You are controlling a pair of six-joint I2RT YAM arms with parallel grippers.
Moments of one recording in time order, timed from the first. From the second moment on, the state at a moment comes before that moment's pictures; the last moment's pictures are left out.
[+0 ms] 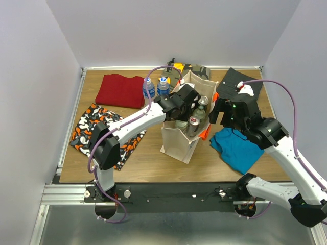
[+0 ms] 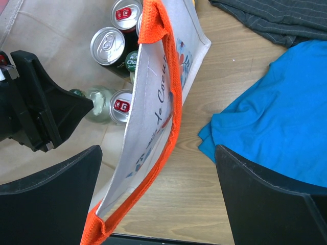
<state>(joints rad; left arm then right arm) -0.88 1.84 1.68 -0.76 -0.25 -0.49 0.59 0.99 1.20 -0.86 0.36 0.56</state>
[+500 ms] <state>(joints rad) -0.88 1.85 1.70 -0.76 -0.24 -0.48 0.59 0.99 1.20 -0.86 0.36 0.56</state>
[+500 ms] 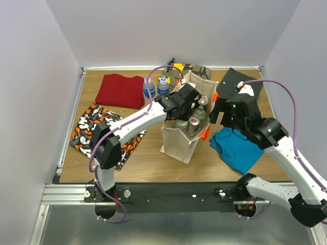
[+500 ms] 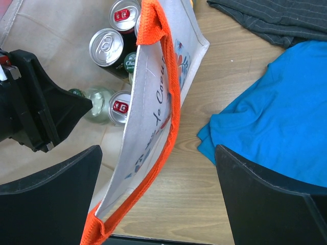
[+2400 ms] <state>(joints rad) -0.85 1.74 2.23 -1.06 -0.17 -0.37 0.59 1.15 1.23 -0.74 0.43 0.50</state>
